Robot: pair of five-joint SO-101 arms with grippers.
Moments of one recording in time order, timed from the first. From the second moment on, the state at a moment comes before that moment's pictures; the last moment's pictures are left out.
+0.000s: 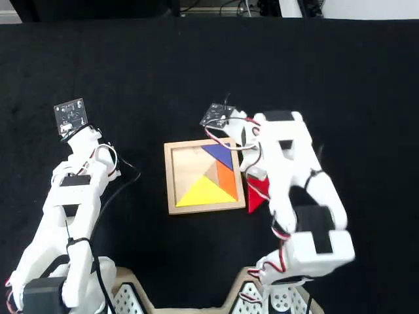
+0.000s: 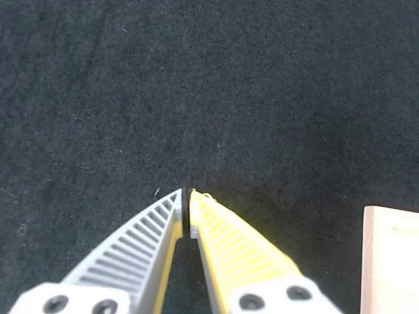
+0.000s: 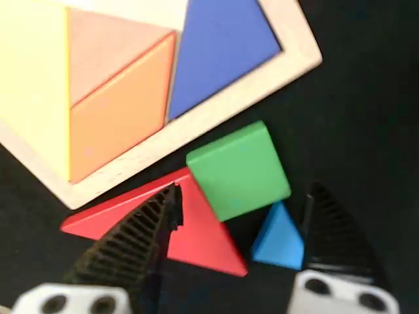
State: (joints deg) left arm -10.3 -25.8 65.6 16.7 10.4; right arm -4.0 7.0 23.0 66.2 61.3
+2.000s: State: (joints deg) left arm -10.3 -25.8 65.6 16.7 10.4; right arm -1.2 29.6 -3.0 82.0 84.8
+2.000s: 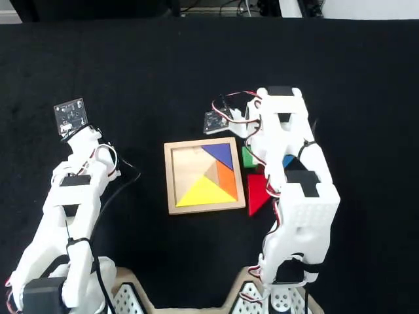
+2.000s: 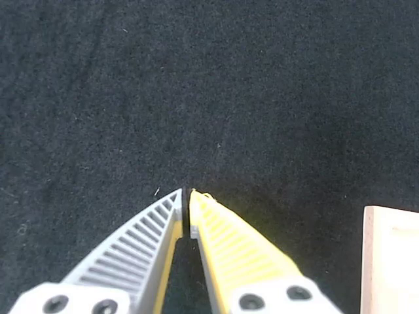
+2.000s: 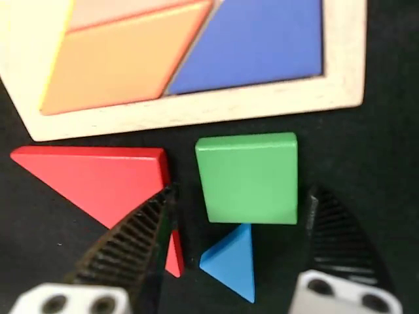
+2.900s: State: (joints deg) left arm -10.3 -25.8 65.6 16.7 10.4; right arm -3.0 41.1 -20.6 87.4 78.6
